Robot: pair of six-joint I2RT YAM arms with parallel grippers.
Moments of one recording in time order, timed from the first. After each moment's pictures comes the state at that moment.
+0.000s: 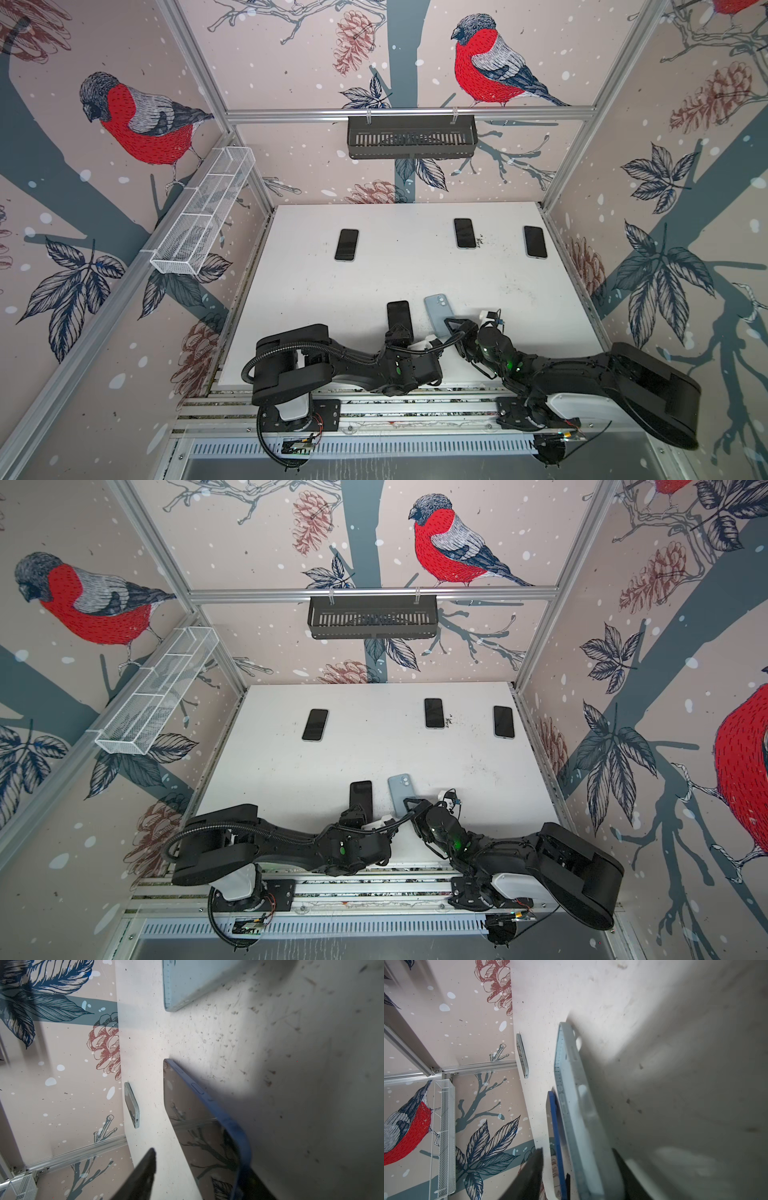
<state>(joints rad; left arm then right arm) -1.37 1.67 0.69 -0.19 -0.94 0.26 0.93 1.21 0.06 0.69 0.19 1.63</state>
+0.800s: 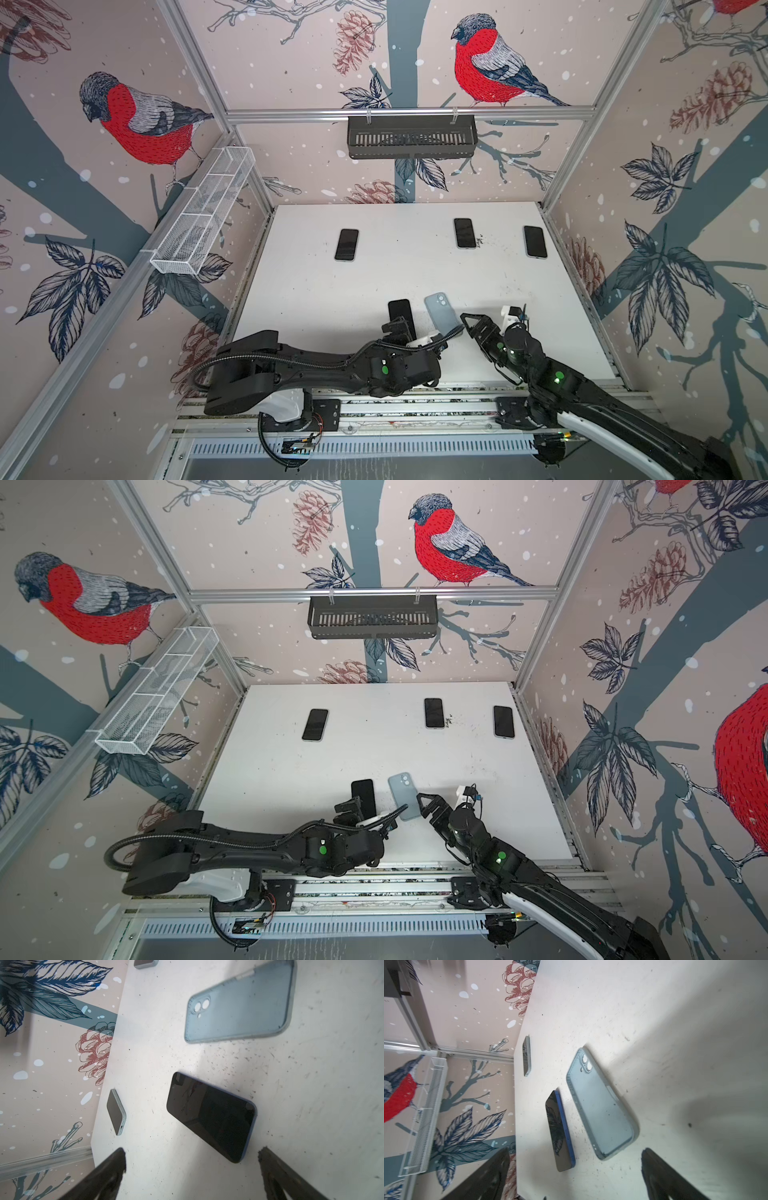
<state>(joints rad) -1.42 1.39 0.76 -0.36 -0.81 0.09 0.81 0.47 0.14 -0.16 0.17 1.29</state>
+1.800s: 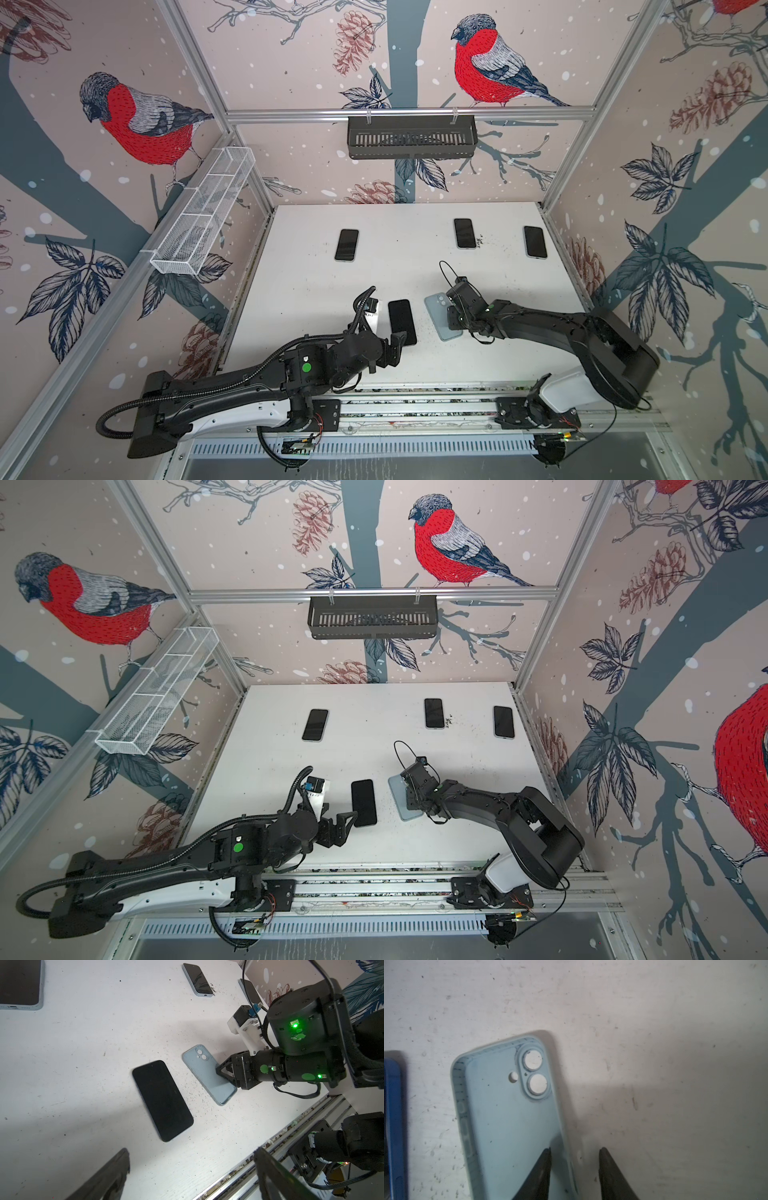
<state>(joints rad) -1.28 0.79 0.61 -0.48 -0.47 -0.79 0.74 1.50 0.65 -0.23 0.19 0.58</state>
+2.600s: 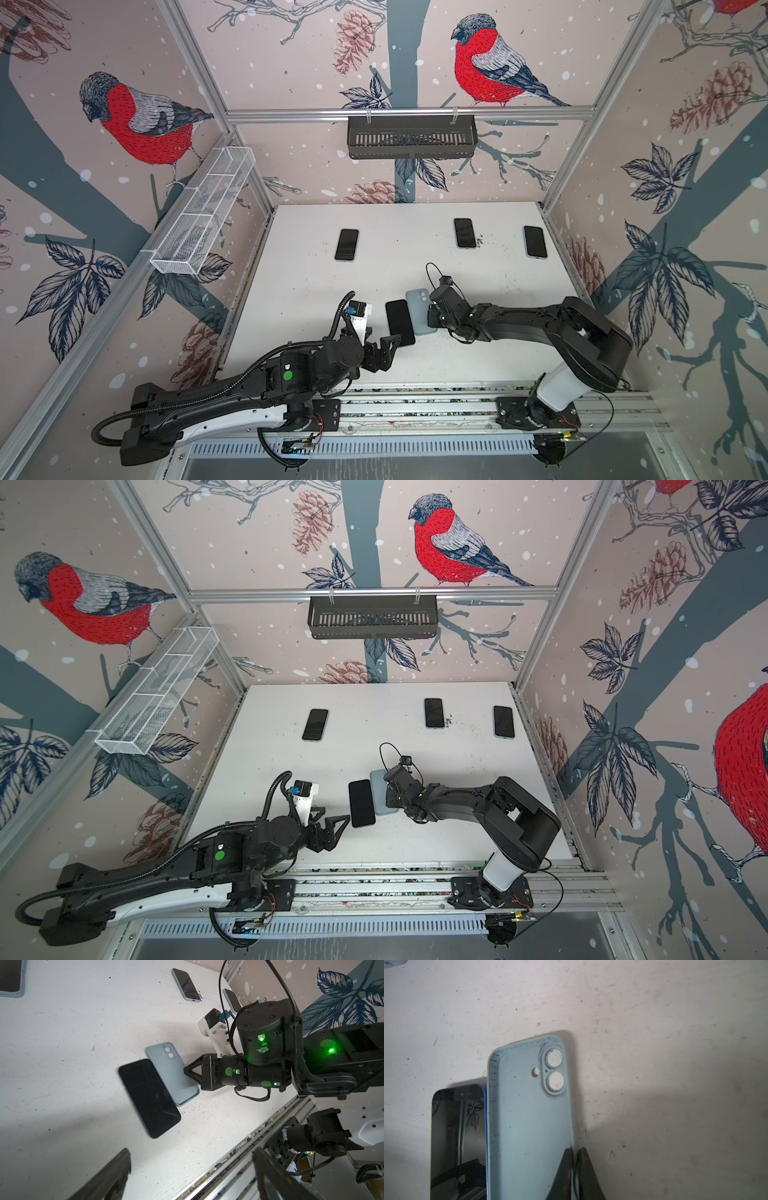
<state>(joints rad) -1.29 0.62 0.54 -0.47 -0.42 -0.81 0.86 1.61 0.67 0.01 0.14 0.79</state>
